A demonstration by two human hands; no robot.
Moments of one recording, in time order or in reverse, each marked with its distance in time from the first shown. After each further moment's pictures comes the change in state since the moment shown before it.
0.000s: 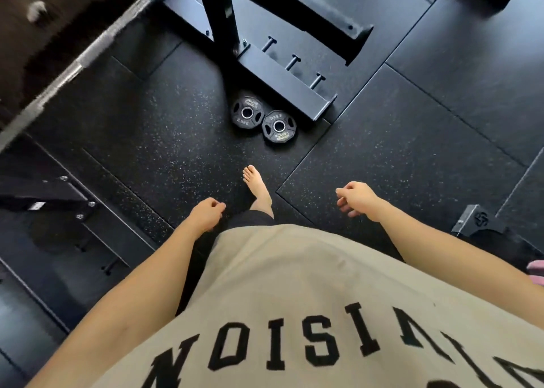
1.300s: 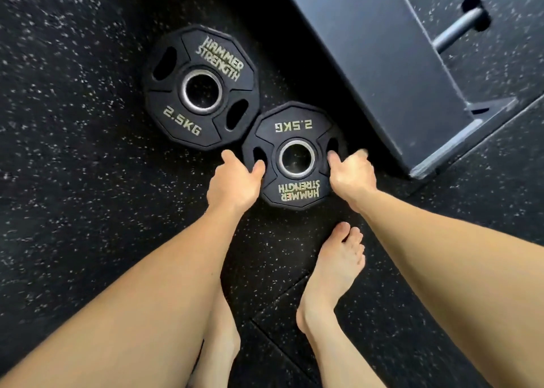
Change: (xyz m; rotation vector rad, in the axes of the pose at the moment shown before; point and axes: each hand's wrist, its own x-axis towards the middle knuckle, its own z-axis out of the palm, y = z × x) left_hand 0.713 0.185 0.183 0.027 0.107 -0.132; right_hand 0.763 -0.116 0.136 -0.306 0.236 0.153
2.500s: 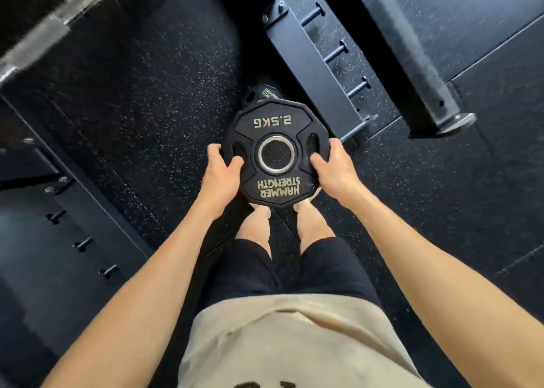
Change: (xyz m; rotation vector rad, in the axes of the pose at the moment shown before) left_hand -0.510 -0.017 -0.339 -0.501 0.093 0.083; right_hand -0.515 -0.032 -0.322 0.266 -0.240 -0.382
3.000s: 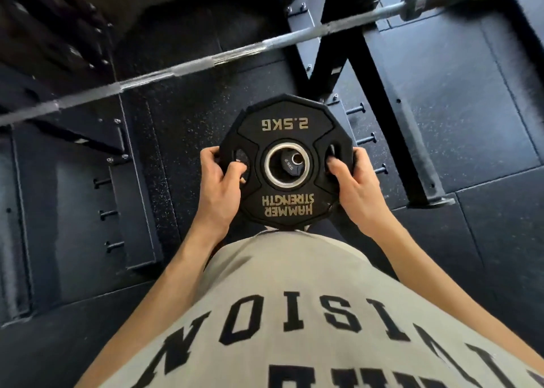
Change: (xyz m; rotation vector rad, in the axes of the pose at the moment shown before) left_hand -0.203 0.028 -0.104 -0.681 0.326 0.328; right_hand -0.178 -0.106 -0.041 0.156 -0.129 -0.486
